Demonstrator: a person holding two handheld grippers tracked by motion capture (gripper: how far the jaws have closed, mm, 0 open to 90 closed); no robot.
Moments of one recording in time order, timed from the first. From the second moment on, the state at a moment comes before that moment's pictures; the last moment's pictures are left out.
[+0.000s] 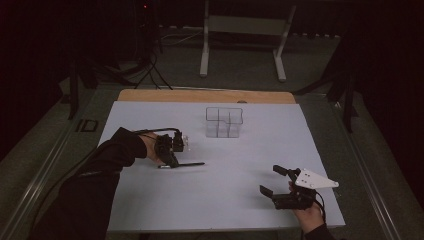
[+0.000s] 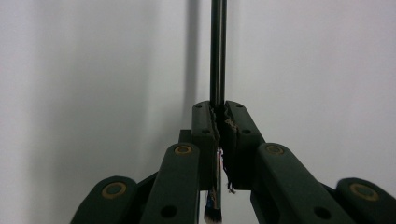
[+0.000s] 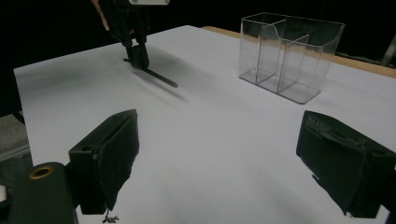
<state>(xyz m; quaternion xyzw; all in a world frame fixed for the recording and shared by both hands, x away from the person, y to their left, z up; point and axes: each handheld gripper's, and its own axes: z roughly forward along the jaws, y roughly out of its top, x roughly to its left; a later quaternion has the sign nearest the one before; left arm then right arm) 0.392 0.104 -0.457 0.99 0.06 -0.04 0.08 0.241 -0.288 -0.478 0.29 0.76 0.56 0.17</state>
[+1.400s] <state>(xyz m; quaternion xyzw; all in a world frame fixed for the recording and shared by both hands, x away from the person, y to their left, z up) 0.370 0.041 -0.449 0.99 0.05 -0.05 0.12 0.242 -0.262 -0.399 0.22 0.78 0.51 0.27</state>
